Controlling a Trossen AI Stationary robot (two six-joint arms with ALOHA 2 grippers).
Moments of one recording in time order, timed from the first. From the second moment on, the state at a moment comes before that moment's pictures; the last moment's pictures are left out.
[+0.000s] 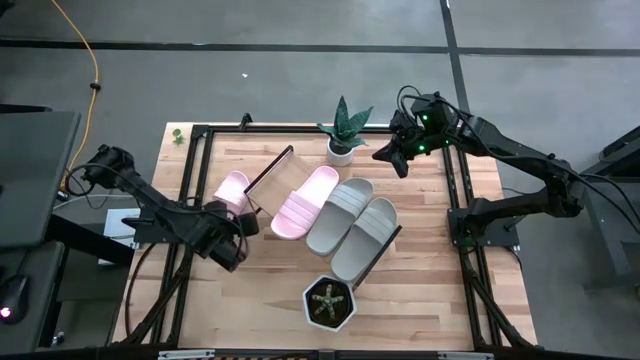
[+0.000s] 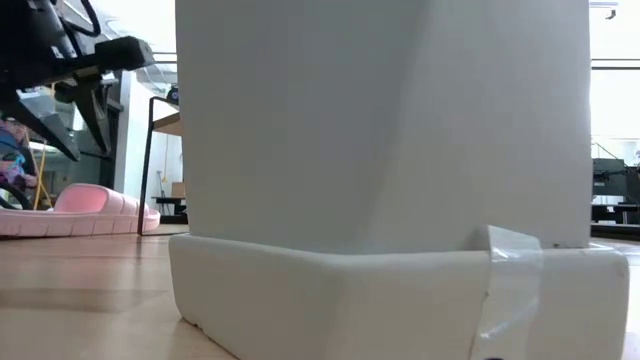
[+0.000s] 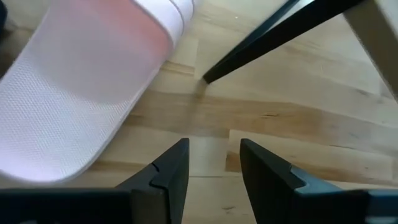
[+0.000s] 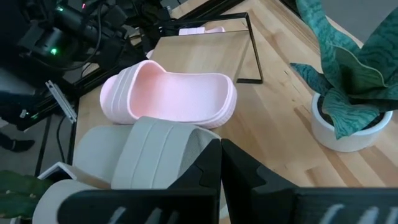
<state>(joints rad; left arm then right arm) -0.46 1.28 0.79 -1.12 -0.56 -2.38 -0.52 1.17 1.19 -0.67 -0.45 0.16</state>
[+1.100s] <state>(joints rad) -0.16 1.05 0.79 -1.23 -0.67 -2.36 -0.52 1.17 1.19 -0.67 -0.47 0.16</state>
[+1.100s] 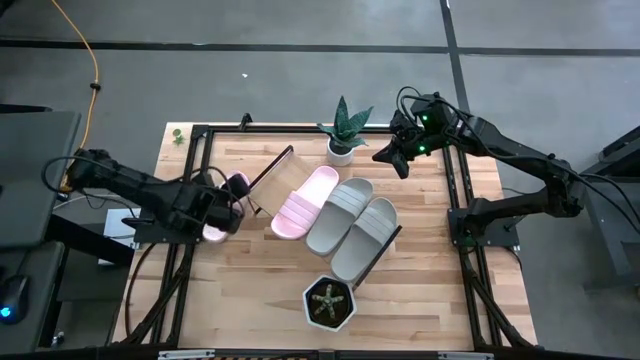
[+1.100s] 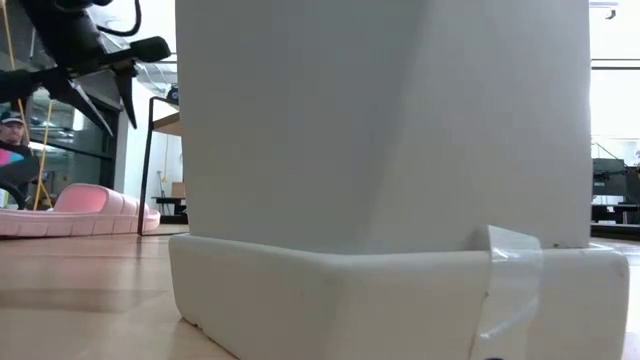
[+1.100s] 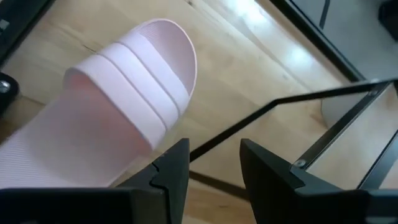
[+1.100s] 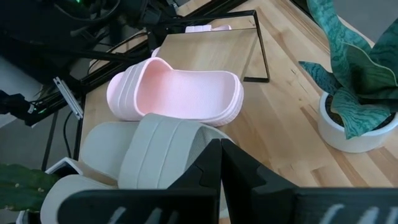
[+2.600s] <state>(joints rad) 0.18 1.10 0.79 -1.20 -0.34 -2.37 -0.52 1.17 1.19 -0.67 -0.48 0.09</state>
